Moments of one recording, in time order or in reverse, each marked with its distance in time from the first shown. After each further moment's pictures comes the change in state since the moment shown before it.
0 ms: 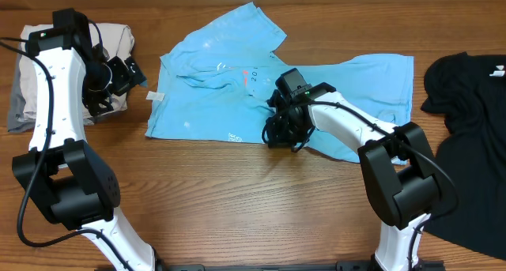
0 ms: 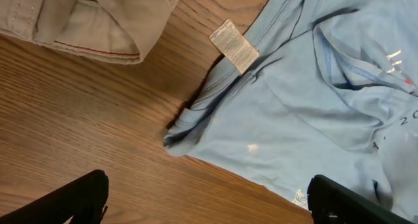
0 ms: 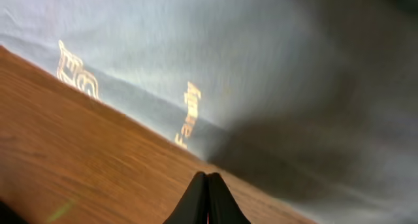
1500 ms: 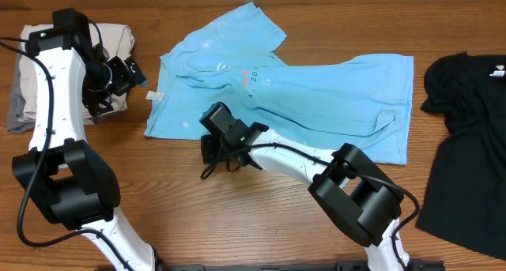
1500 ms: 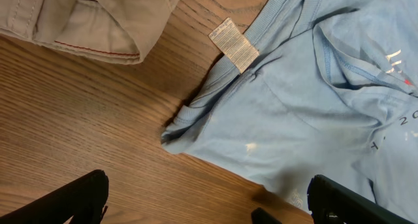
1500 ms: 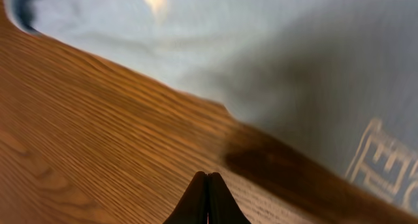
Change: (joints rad) left arm 0.000 0.000 0.000 0.000 0.000 0.000; right arm 0.390 0.073 0.039 0.431 0.238 0.386
